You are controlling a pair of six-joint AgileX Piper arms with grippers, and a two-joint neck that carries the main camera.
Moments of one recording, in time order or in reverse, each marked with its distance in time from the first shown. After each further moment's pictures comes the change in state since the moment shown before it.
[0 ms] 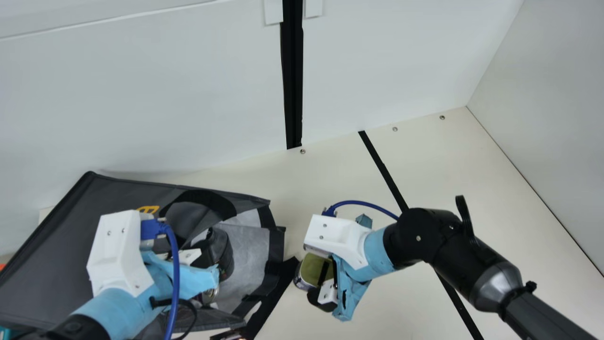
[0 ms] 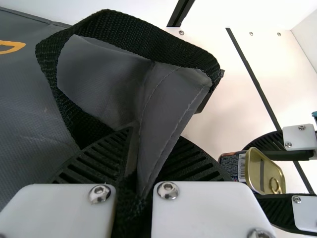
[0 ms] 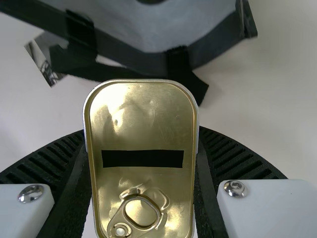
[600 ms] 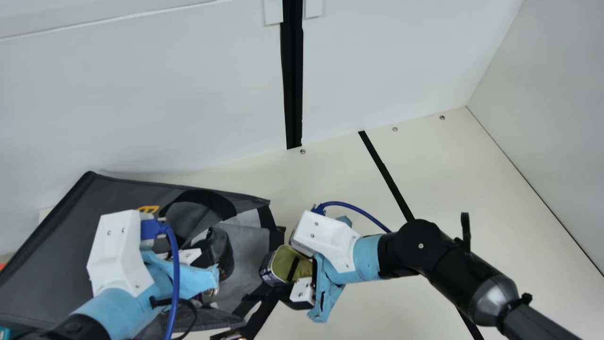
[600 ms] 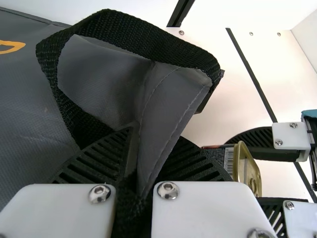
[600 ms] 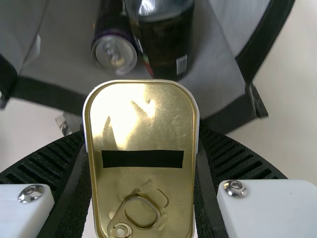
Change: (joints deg) left arm 0.0 0.0 0.0 0.0 0.0 0.0; right arm 2.4 -0.5 4.9 22.7 -8.6 -14.3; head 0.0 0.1
